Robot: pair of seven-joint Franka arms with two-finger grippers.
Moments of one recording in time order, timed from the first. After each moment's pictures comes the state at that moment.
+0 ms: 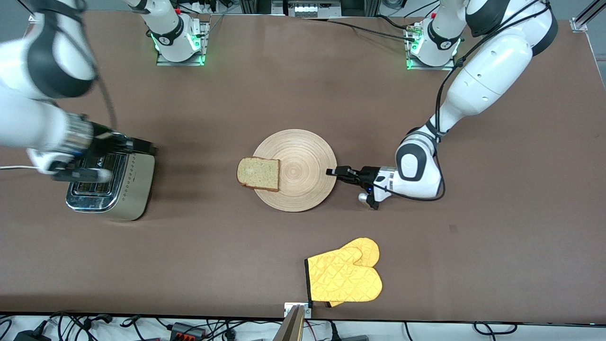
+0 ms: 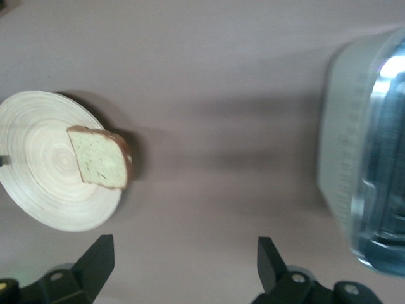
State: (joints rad) left arm 0.07 0.91 -0.47 -1.68 -1.03 2.19 0.74; right arm 0.20 0.28 -0.06 -1.62 0.26 1.75 0.14
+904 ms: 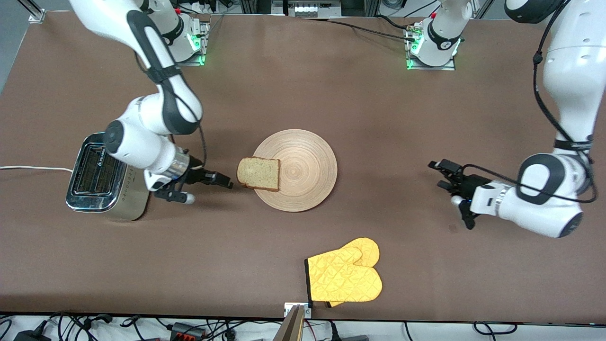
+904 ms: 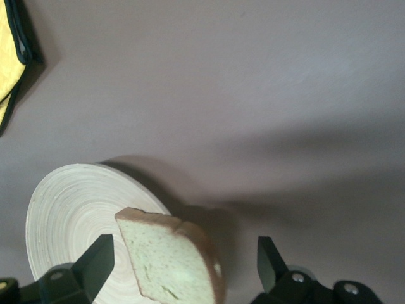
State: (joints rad) left arm 0.33 0.79 -0.42 -1.23 -0.22 1.39 0.68; right arm 0.41 0.44 -0.06 -1.90 0.62 2.46 0.15
